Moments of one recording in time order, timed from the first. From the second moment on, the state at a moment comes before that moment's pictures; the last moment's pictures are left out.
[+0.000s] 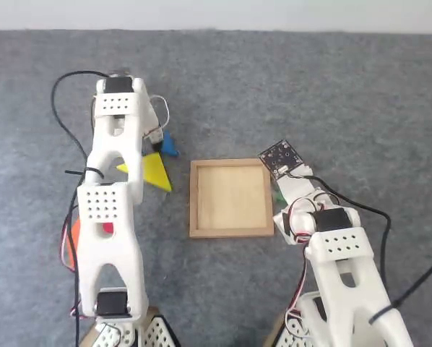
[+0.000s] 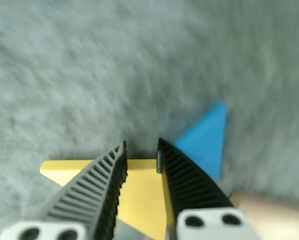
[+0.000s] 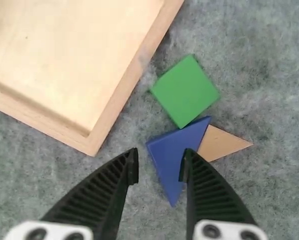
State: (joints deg) left arm -7.0 55.6 -45.8 98.4 23.8; right arm -13.1 -42.5 64.4 54.1 22.5
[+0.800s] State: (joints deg) left arm -3.2 15.3 -3.8 93.1 23.8; right arm -13.1 -42.5 64.4 54.1 22.5
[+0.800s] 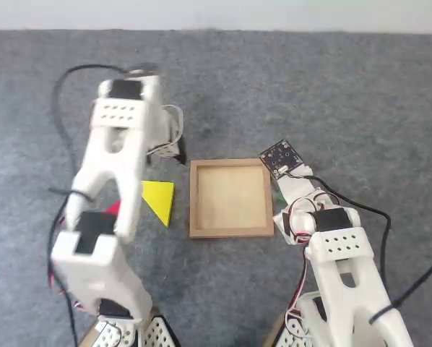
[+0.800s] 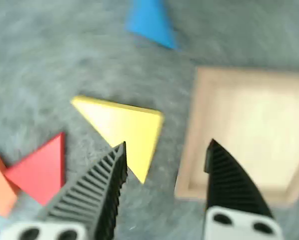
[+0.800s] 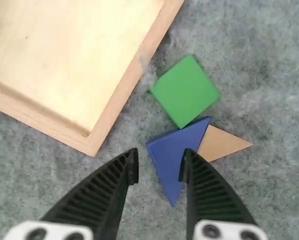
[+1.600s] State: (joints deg) left arm -1.7 10.6 24.2 73.5 36.9; right arm -13.2 -42.5 64.4 54.1 22.5
